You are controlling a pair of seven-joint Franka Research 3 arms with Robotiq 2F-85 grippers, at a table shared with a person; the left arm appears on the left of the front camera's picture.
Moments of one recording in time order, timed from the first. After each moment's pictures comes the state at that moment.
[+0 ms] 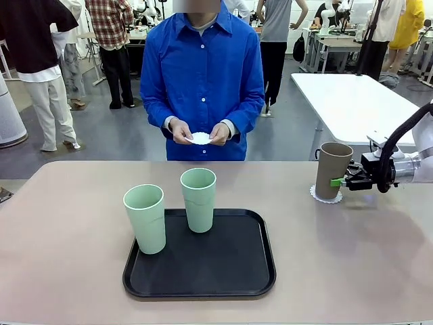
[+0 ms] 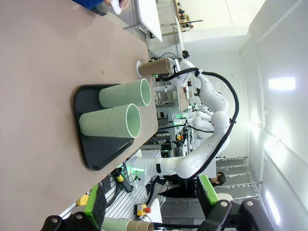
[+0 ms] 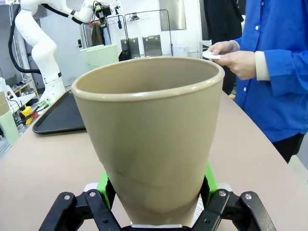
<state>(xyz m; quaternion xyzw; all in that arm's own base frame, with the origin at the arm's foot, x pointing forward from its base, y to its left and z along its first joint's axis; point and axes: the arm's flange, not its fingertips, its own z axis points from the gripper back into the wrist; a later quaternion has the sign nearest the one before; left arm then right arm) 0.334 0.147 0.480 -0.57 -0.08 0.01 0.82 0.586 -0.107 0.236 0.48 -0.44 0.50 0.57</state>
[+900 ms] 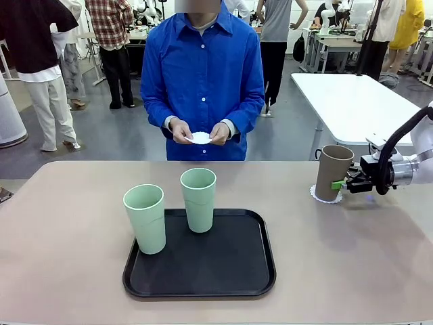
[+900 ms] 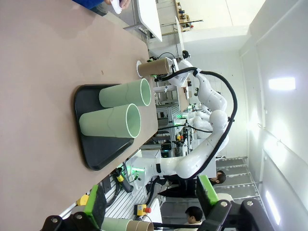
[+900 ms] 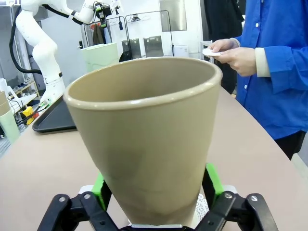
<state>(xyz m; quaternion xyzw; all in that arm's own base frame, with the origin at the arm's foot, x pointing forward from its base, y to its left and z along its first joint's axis) 0.334 0.147 0.480 -0.57 -0.08 0.01 0.82 0.588 -0.108 0.226 0.49 -0.43 0.50 0.57</state>
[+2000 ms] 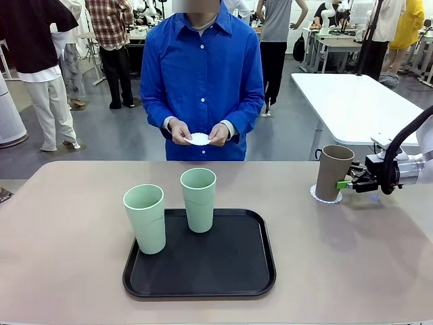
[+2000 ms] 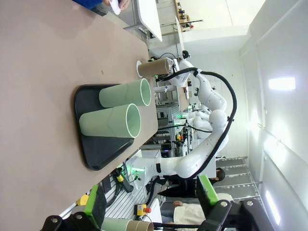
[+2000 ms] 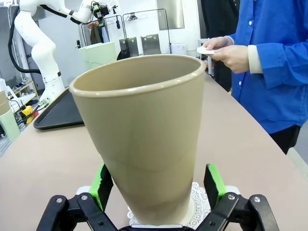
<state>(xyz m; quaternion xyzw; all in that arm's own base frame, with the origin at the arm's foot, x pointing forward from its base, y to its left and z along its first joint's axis) 0.334 0.147 0.480 -0.57 -0.08 0.01 0.82 0.589 -0.127 0.229 0.48 -0.43 0.50 0.58</state>
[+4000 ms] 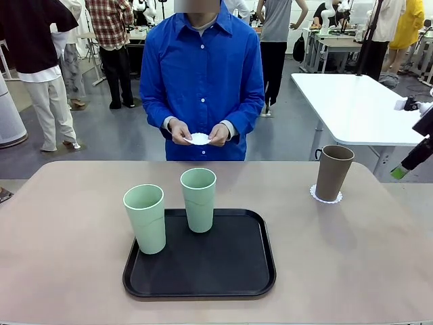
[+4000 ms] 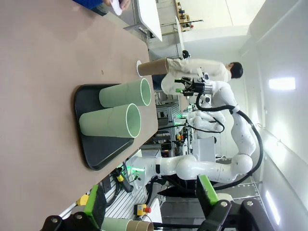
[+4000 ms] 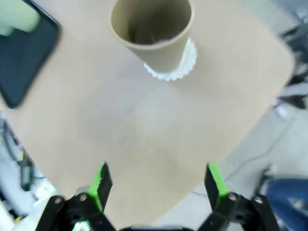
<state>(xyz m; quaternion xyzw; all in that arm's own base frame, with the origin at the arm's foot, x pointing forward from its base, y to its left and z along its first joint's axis) 0.335 0.146 0.480 -0.57 -0.08 0.01 0.82 0.451 -0.116 0.460 0.10 -0.13 0.35 0.92</state>
